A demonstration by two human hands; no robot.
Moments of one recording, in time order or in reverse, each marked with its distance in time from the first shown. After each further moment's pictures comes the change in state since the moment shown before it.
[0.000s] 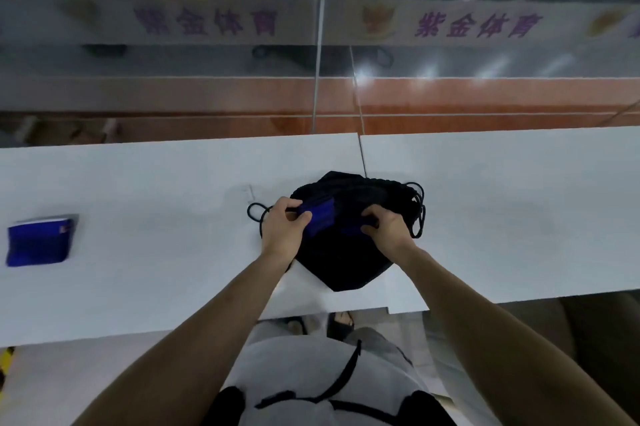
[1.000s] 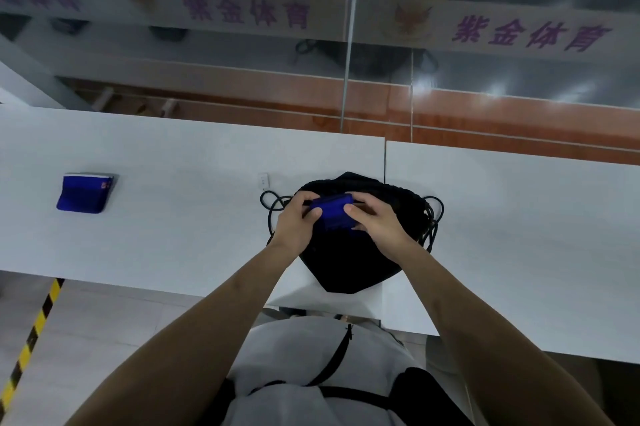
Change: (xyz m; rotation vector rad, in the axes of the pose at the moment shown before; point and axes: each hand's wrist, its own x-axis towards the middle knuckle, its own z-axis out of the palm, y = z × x) left_hand -0.004 -0.002 0.034 0.017 -0.009 0.022; right_hand 0.013 -0.027 -0.013 0.778 -0.348 -0.146
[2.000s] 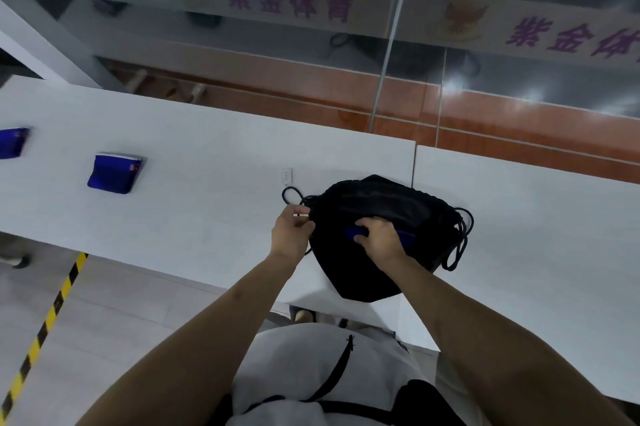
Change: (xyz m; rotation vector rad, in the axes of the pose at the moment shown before) left_hand -0.002 -0.042 -0.026 -0.170 0.194 -0.252; right_hand 0.051 0.069 0.025 -0.889 0.003 0.012
